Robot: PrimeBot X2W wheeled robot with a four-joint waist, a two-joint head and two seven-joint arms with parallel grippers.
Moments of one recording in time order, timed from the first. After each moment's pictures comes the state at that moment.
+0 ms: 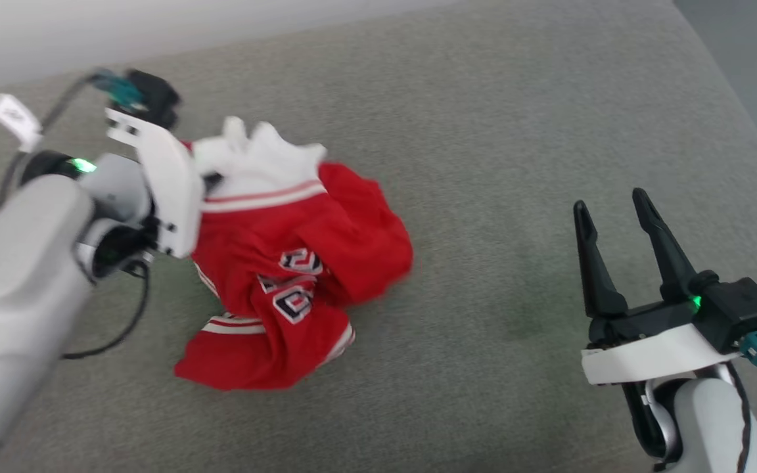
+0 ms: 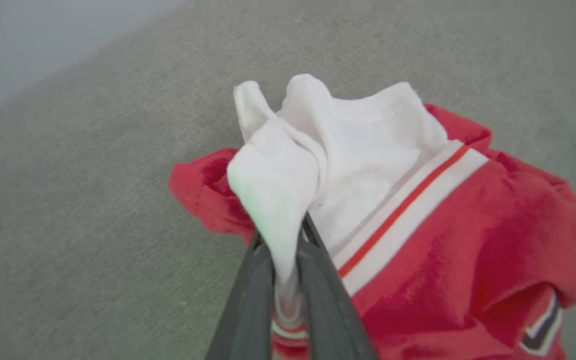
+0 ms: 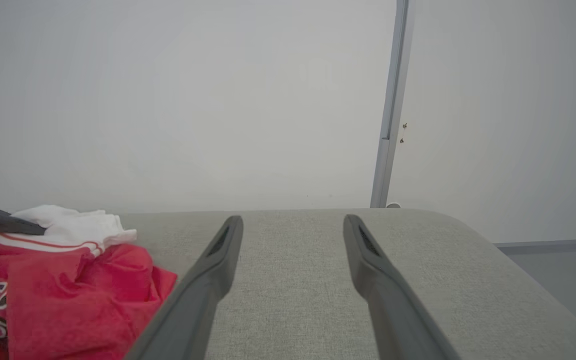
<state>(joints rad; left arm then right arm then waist) -0.98 0.57 -0.86 0.60 -0.95 -0.12 0.53 -0.20 -0.08 0.08 0.06 0.19 0.13 -0.26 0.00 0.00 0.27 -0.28</state>
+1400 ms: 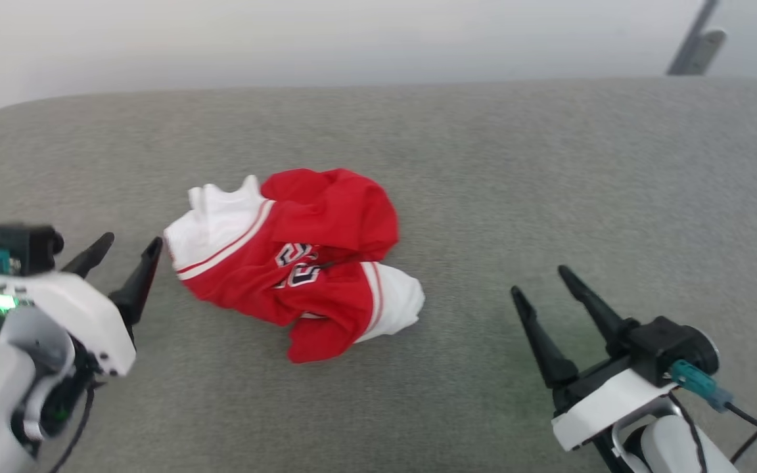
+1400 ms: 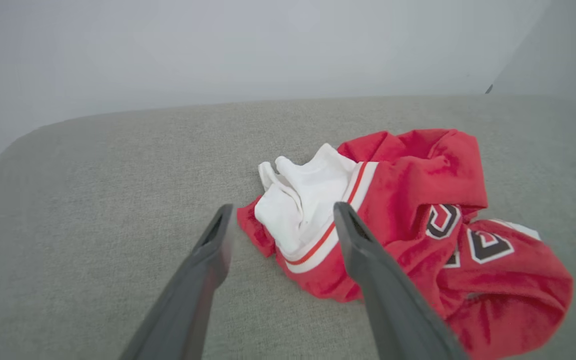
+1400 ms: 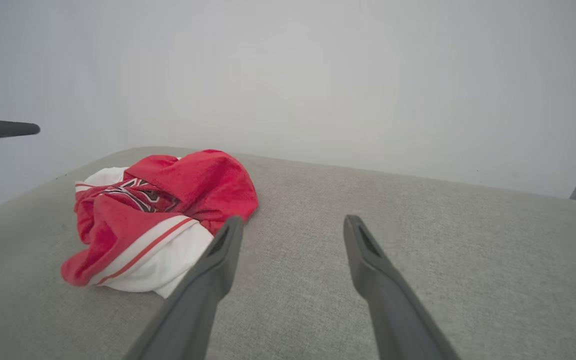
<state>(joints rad) -0.49 0.80 -0.68 0.26 -1.03 0.07 0.02 -0.17 -0.24 0.33 0.21 0.33 0.13 -0.26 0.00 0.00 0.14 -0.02</state>
